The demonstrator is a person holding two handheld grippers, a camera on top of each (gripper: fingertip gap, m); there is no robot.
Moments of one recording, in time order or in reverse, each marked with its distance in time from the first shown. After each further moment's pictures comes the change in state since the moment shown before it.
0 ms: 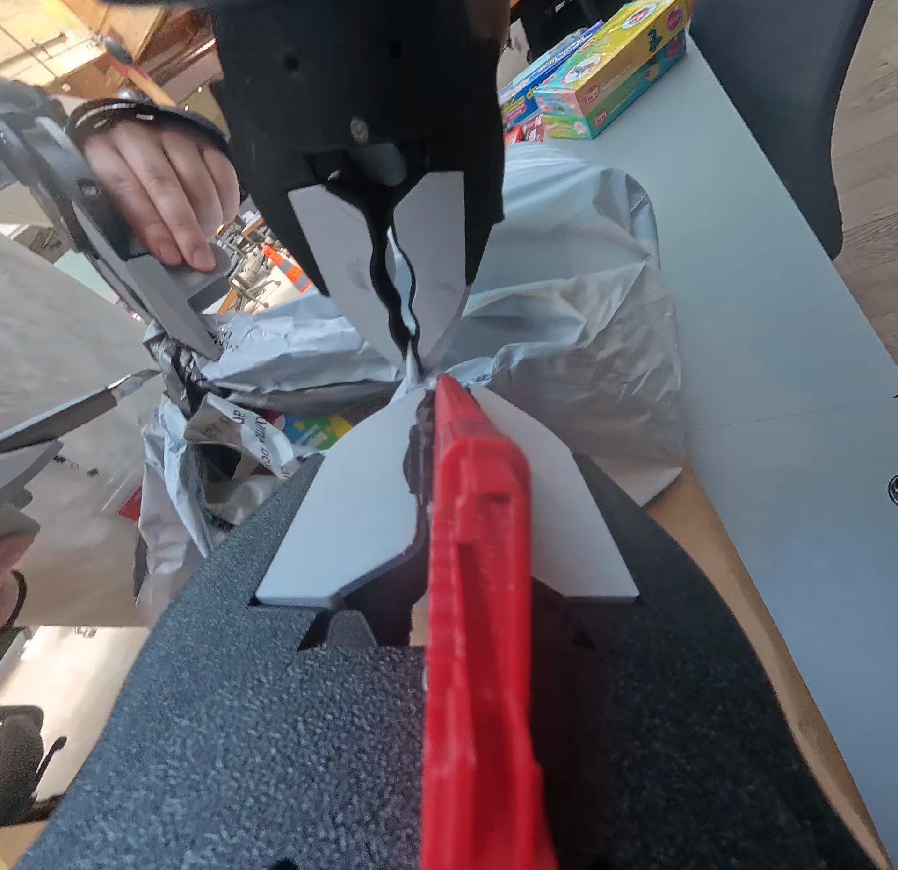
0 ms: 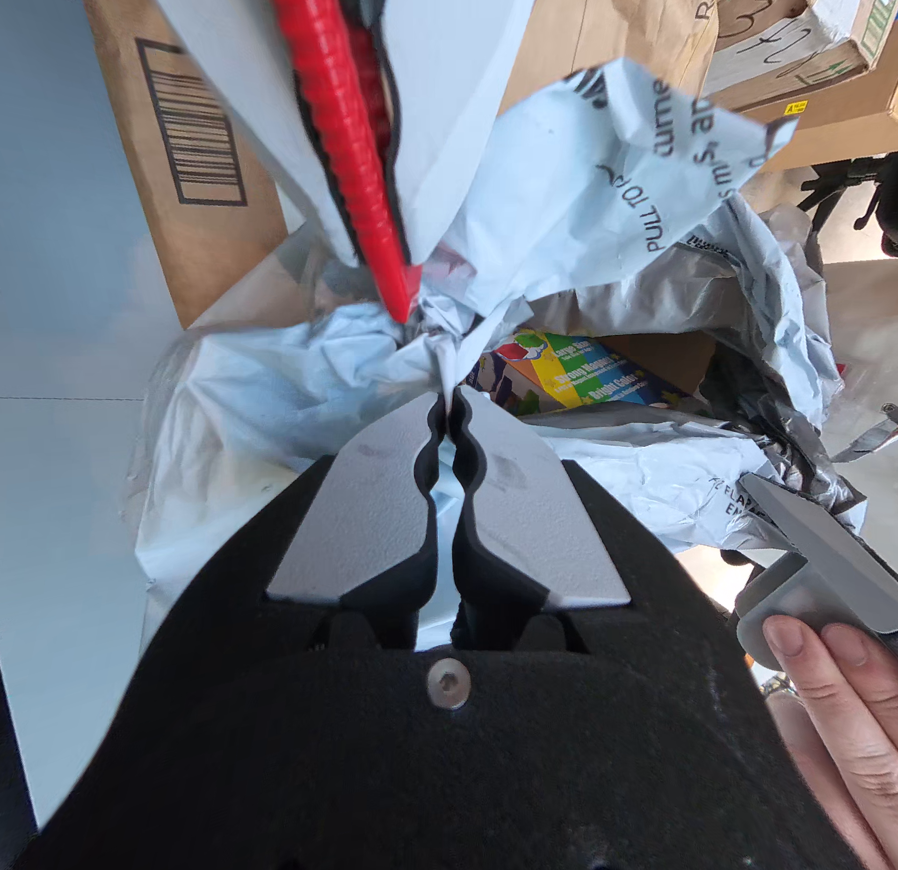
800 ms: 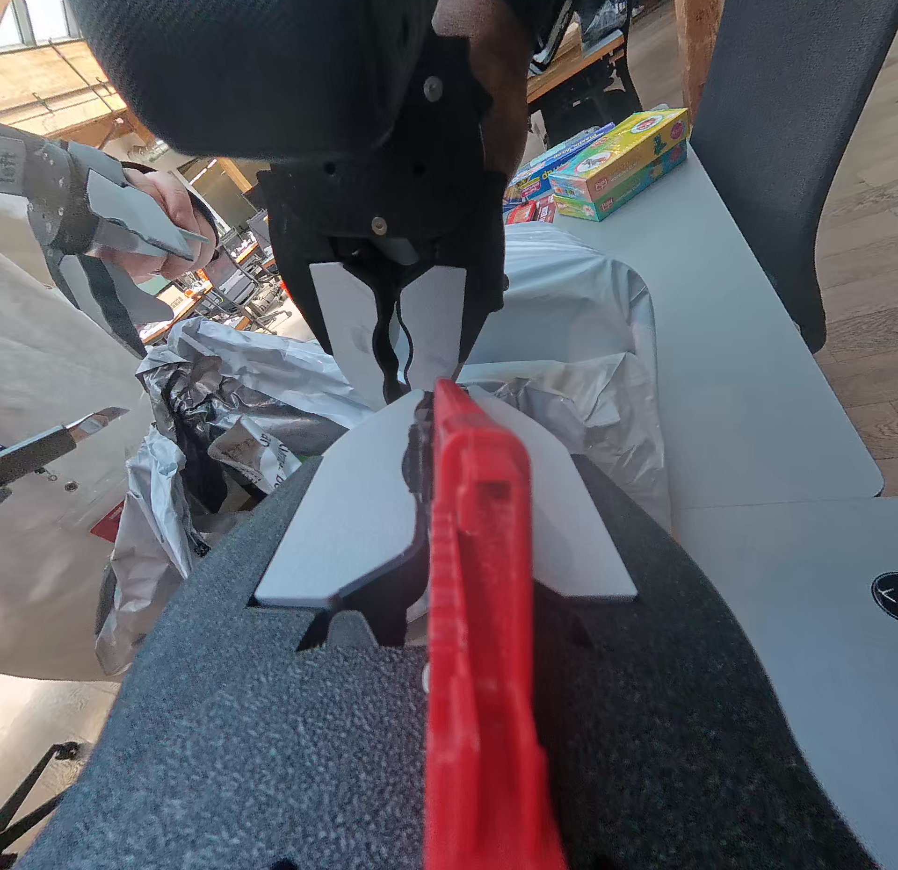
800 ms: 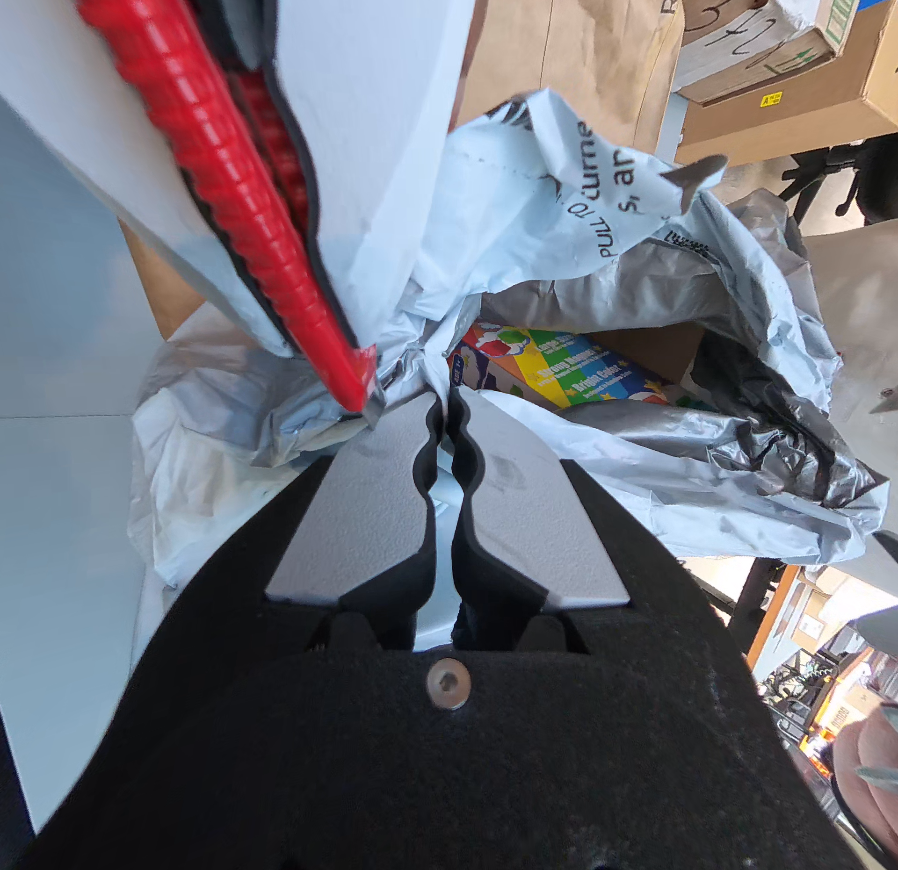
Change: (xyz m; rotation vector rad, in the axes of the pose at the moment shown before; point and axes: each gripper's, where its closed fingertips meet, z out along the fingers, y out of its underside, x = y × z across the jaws) left arm -0.003 -0.030 0.007 0.111 -0.038 -0.087; right arm 0.009 0.002 -0.001 0.009 0.031 0.034
